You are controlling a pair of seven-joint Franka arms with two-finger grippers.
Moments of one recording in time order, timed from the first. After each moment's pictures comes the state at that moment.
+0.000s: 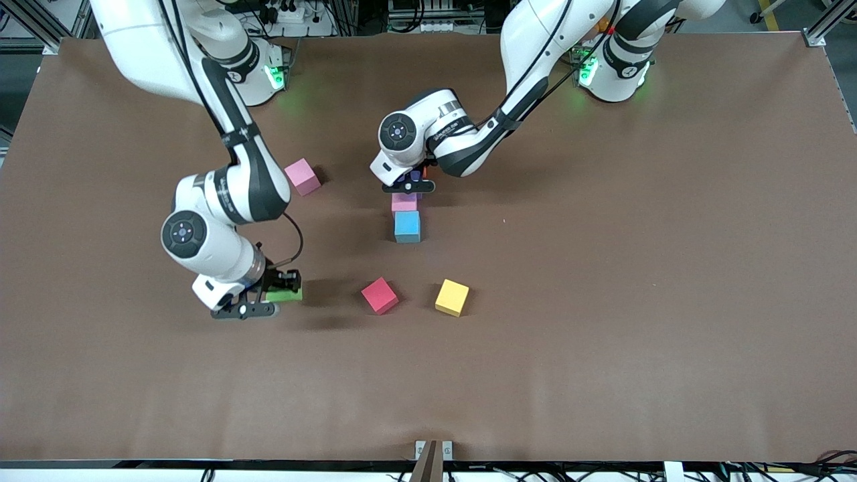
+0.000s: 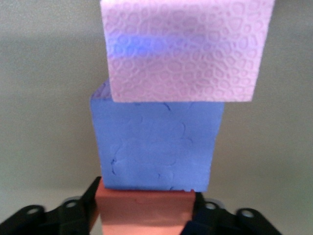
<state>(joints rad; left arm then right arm) -0.67 0.78 -0.43 -1.61 0.02 2.14 -1.02 0.40 0.48 -0.13 -1.78 0.17 2.26 0.15</state>
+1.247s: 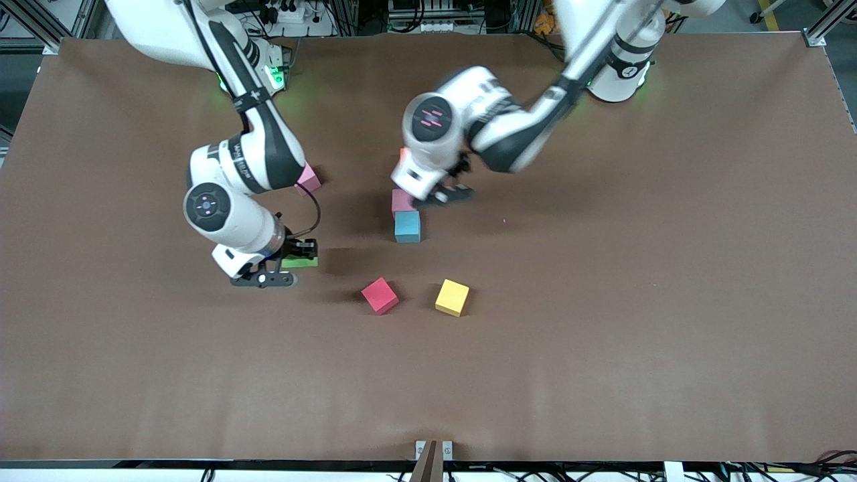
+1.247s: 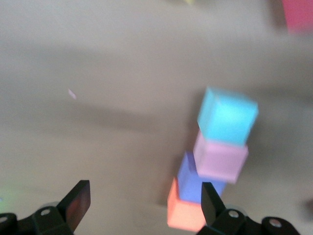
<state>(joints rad) -0.41 0.52 -0.41 -1.54 0.06 1.91 -1.06 0.51 0.40 -0.13 -1.85 0.17 2.18 0.31</state>
